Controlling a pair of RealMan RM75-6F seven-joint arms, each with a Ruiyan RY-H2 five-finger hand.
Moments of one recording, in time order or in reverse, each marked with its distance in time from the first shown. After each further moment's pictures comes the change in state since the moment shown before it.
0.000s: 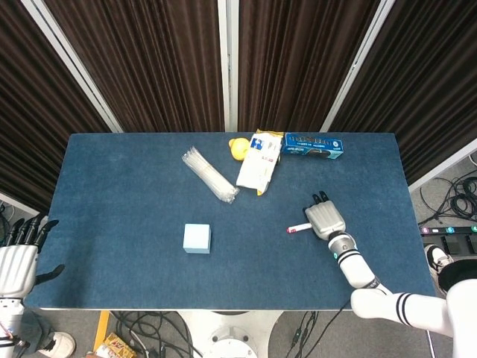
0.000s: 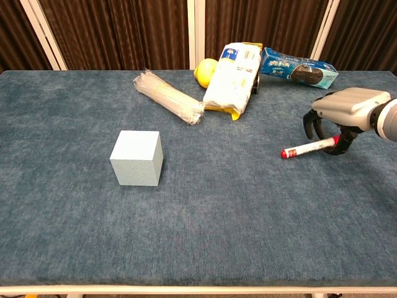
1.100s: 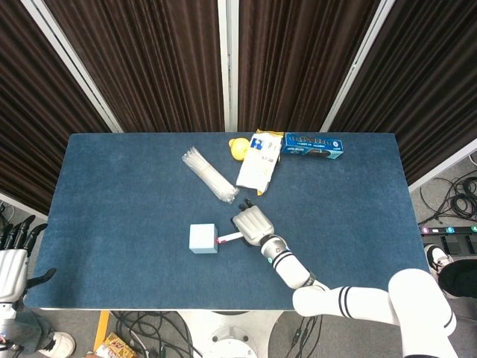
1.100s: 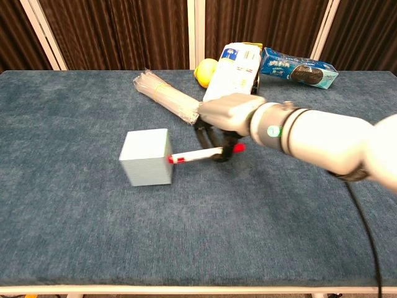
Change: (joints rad) left arm 0.022 -0.006 0.004 0.038 -0.026 0.006 -0.035; right arm 0.176 -0.298 0.205 0.043 0.034 -0.082 -0.097
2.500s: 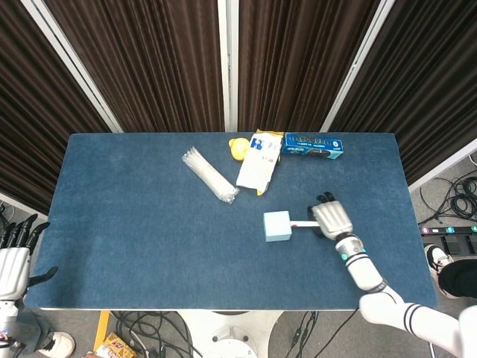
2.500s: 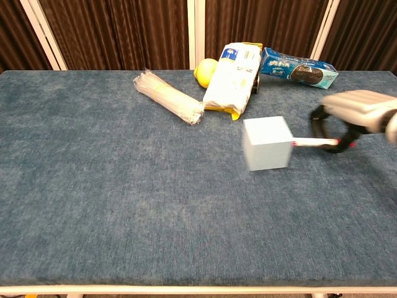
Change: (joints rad) left arm -0.010 -0.012 0.000 0.020 -0.005 -0.010 -0.015; right arm -0.364 0.216 -0.034 0.130 -0.389 0.004 0.387
